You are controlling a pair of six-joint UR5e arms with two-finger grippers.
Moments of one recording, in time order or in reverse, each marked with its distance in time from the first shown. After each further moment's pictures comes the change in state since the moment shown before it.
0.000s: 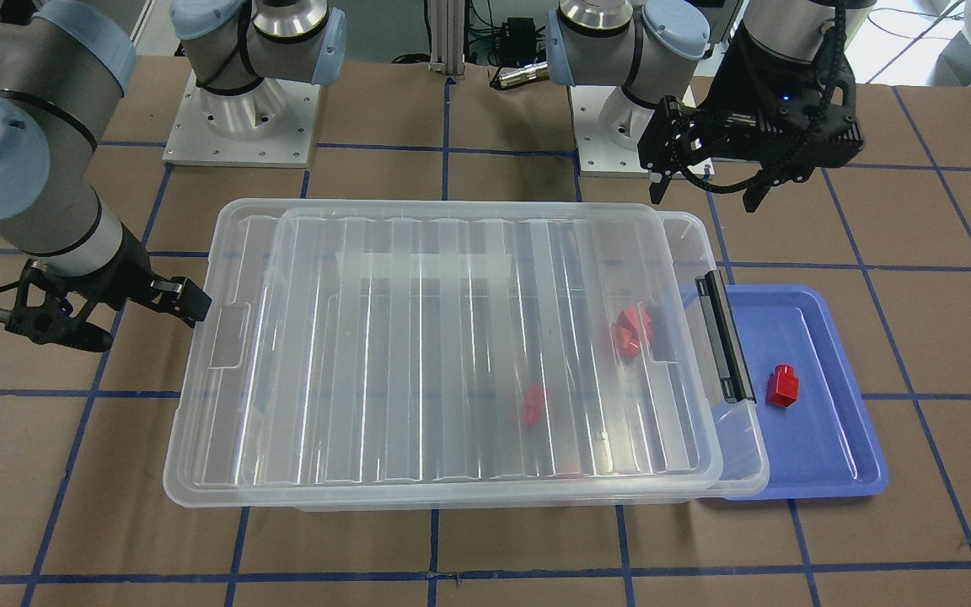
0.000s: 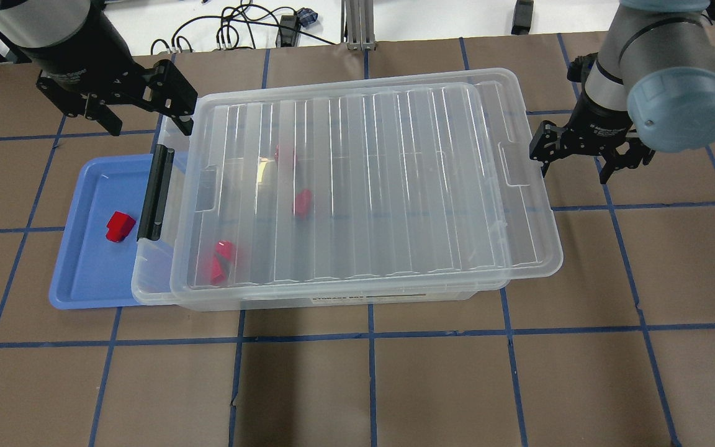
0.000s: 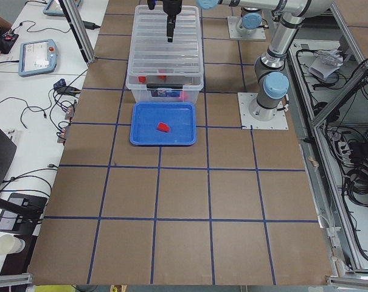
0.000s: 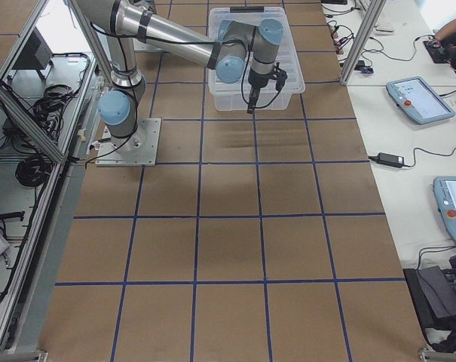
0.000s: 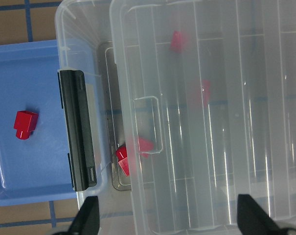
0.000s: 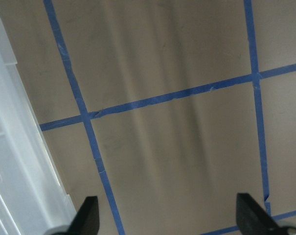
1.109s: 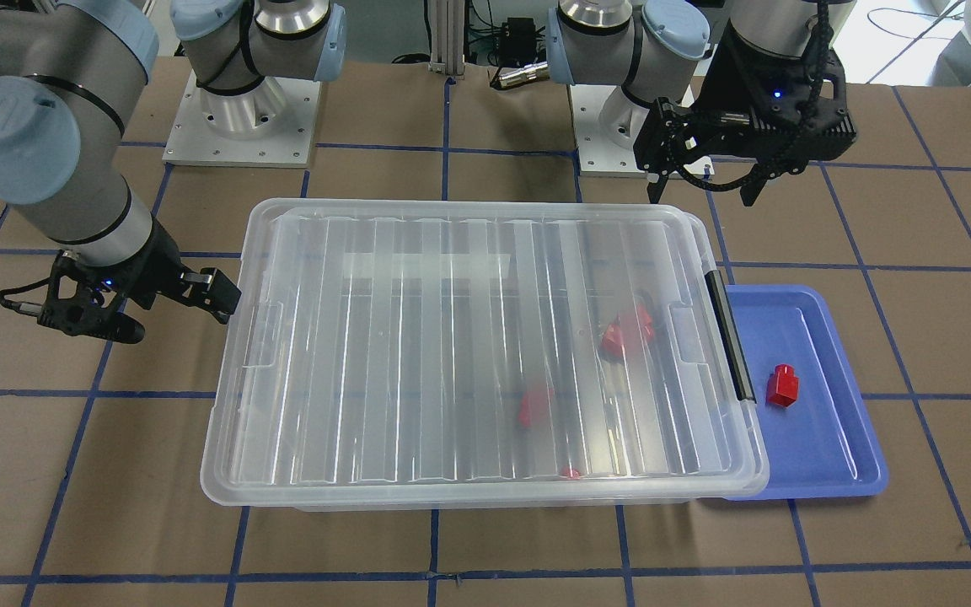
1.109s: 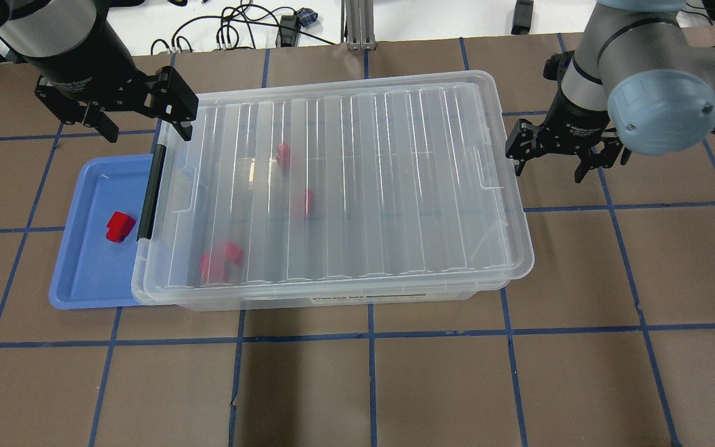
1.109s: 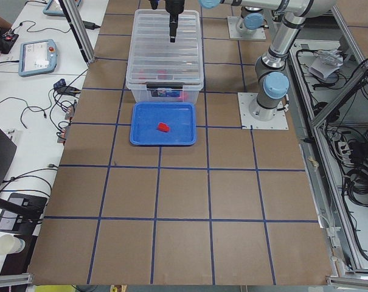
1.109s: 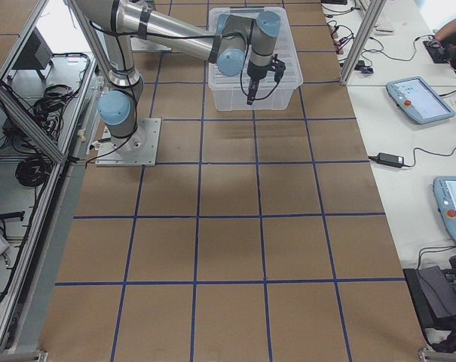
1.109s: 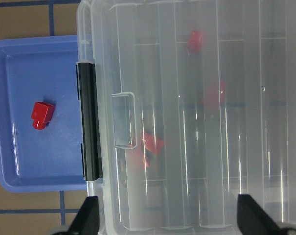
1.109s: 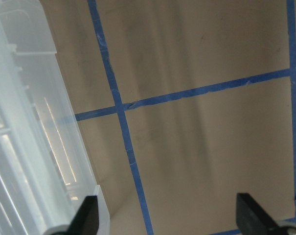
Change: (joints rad) left arm -0.017 0.013 -0.026 0.017 0.027 -0.064; right arm 0.037 -0.032 -0.009 0.004 0.049 0.005
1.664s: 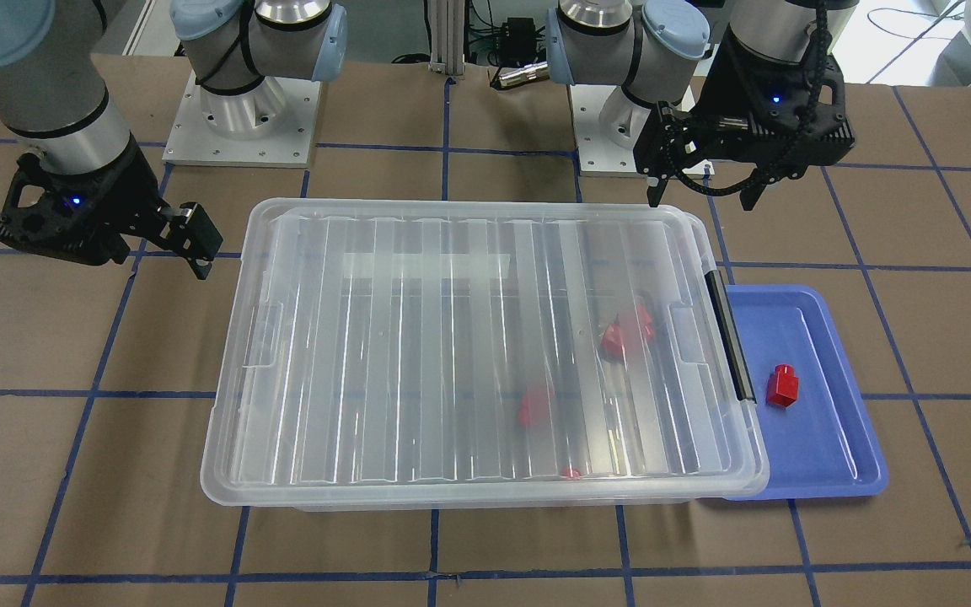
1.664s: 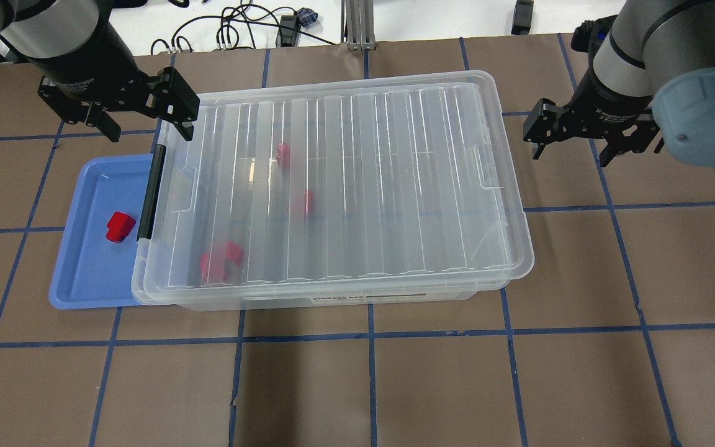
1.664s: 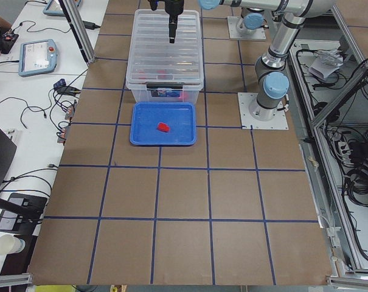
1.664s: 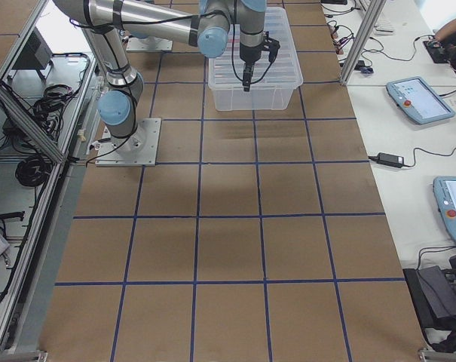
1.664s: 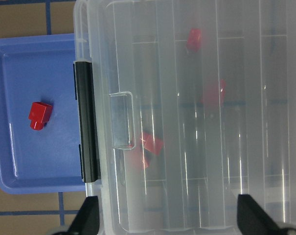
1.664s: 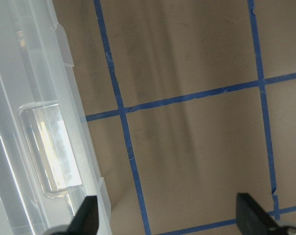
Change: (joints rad) left arm 0.001 -0.004 -0.003 0.013 -0.001 0.013; right arm -0.002 -0.154 0.014 0.021 -0.002 0.009
